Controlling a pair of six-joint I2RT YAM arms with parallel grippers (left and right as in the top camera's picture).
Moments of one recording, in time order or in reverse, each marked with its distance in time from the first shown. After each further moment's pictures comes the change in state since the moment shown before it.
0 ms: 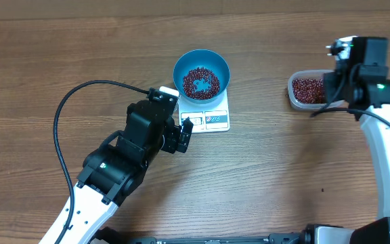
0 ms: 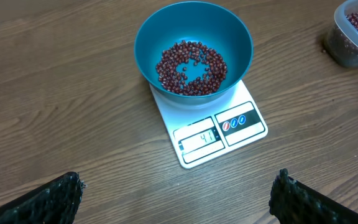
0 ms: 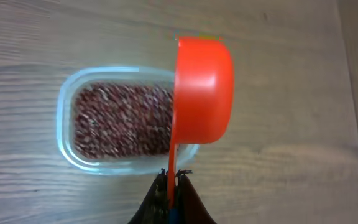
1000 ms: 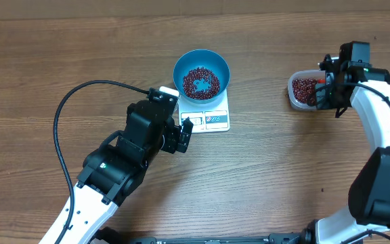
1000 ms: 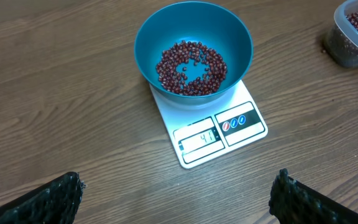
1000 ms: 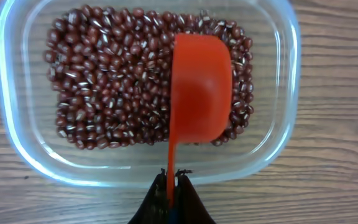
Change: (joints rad) left arm 0.000 0.000 0.000 0.000 0.000 0.000; right arm -0.046 0.291 0.000 -0.019 -0.113 0.017
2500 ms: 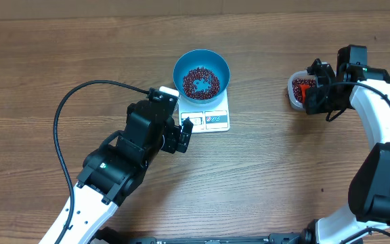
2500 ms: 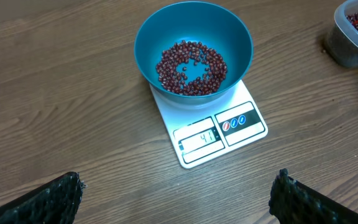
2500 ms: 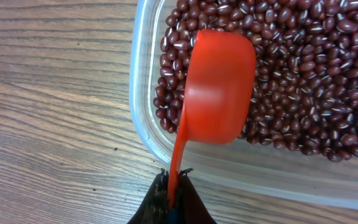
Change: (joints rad) left arm 0.000 0.000 0.000 0.000 0.000 0.000; right arm -0.003 0.018 0.000 -0.074 -0.306 -0.076
